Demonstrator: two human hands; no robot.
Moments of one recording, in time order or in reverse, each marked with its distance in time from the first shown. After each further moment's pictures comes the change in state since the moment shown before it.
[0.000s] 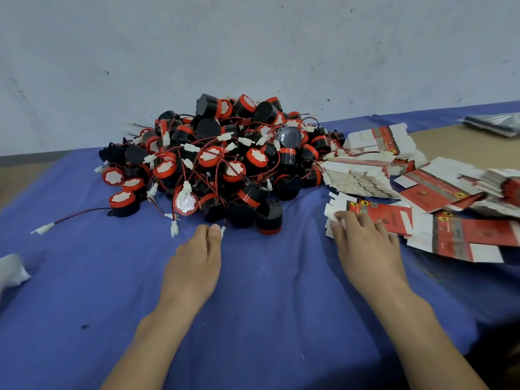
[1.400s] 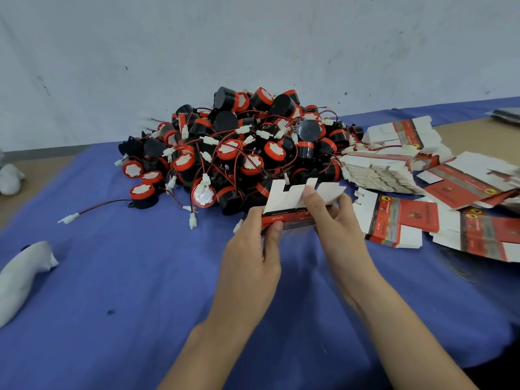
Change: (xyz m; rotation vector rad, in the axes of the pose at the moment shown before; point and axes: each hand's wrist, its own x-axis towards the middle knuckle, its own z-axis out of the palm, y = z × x) left_hand -0.038 0.046 0.013 -0.344 0.143 0.351; right_hand -0.005 -0.077 0.001 1.607 -0.050 0.055
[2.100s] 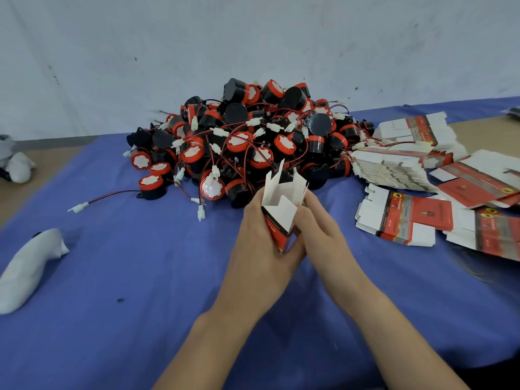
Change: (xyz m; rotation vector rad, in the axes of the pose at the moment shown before) left_hand 0.004 -0.014 0.001 -0.150 -0.101 -0.025; right_hand -0.024 0.005 0.018 -0.038 -0.437 -0.076
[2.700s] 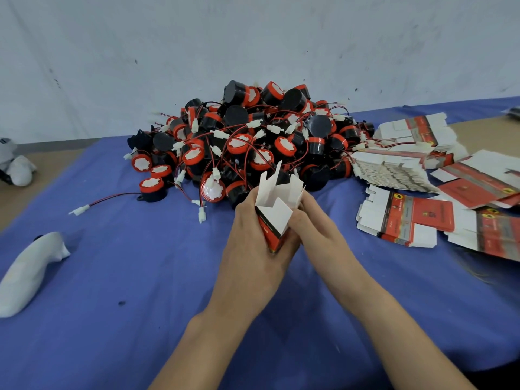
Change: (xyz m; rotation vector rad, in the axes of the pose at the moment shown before) left_hand 0.000 0.003 -0.010 0.072 0.043 0.030; right_hand 0.000 -0.010 -0.002 -0.039 -0.076 0.043
